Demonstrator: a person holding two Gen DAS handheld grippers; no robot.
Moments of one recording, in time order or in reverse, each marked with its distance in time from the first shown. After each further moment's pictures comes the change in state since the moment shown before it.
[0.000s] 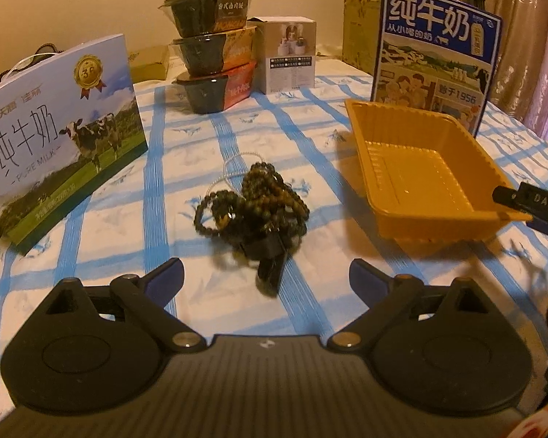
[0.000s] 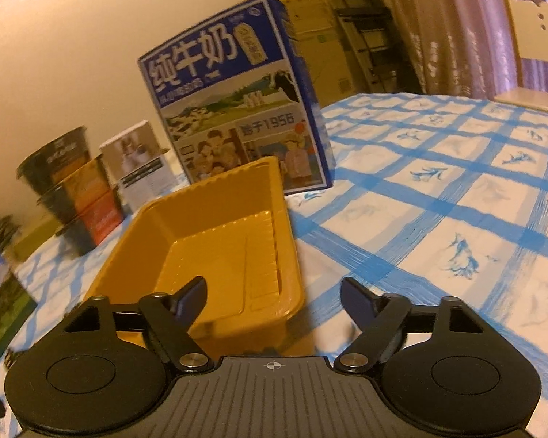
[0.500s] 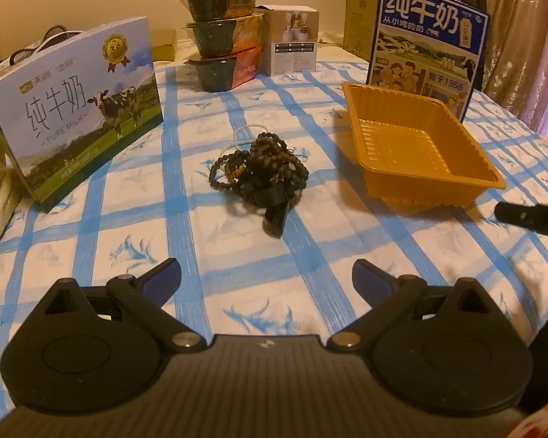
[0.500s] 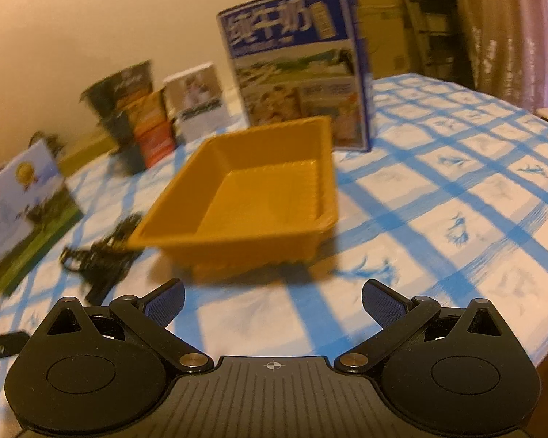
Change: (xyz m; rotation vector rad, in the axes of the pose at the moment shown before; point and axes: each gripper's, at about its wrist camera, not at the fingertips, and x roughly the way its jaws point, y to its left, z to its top) left arm -0.050 0.007 -0.030 -0.022 0.055 -0.007; right arm -0.071 0.013 -0.010 -0.183 0.170 0.113
